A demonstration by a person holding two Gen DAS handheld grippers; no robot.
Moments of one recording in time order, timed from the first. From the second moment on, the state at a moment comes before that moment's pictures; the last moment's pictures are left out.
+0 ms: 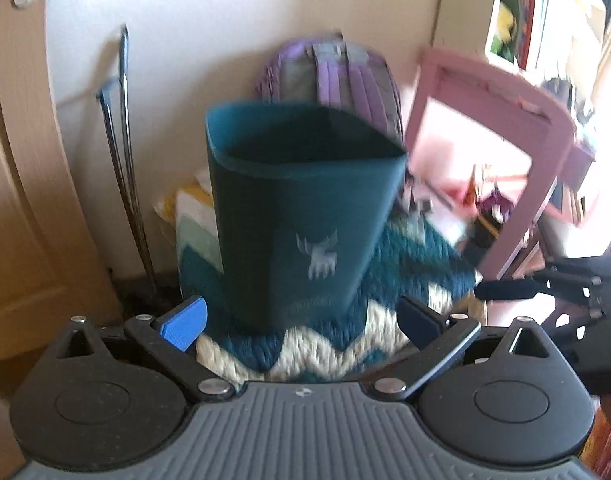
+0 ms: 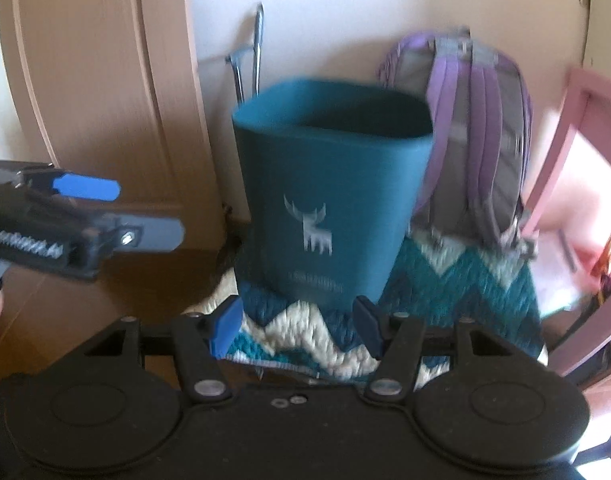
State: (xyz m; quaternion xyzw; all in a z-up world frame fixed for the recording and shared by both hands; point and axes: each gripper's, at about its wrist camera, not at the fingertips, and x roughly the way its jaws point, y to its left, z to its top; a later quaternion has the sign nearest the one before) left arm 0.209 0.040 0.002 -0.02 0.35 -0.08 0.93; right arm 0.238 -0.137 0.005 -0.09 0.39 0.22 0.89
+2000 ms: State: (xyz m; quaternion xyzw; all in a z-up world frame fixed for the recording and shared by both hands) left arm 0.164 -0.101 -0.641 0.06 0.81 -0.15 0.56; right arm 0.366 -0.114 -0.597 -0.03 0.70 0.07 0.71
